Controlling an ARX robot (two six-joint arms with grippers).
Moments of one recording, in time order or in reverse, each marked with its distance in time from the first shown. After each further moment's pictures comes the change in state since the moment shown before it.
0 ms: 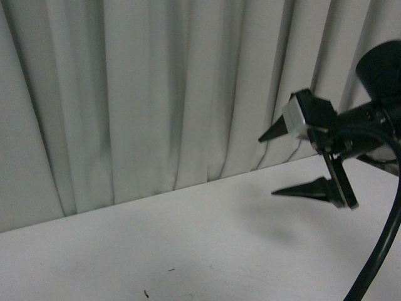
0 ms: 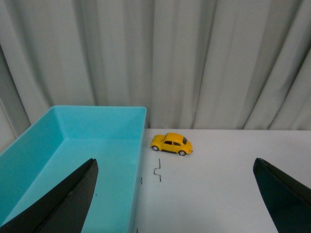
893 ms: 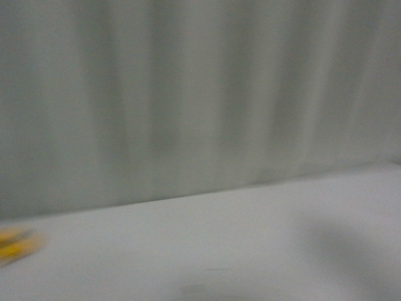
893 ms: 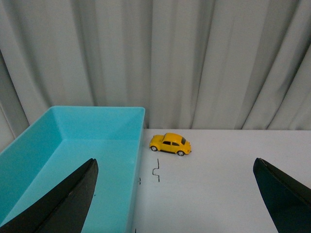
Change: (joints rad) left arm 0.000 0.000 0.000 0.000 0.000 0.000; right arm 0.416 -1.059 -0.689 0.603 0.882 1.527
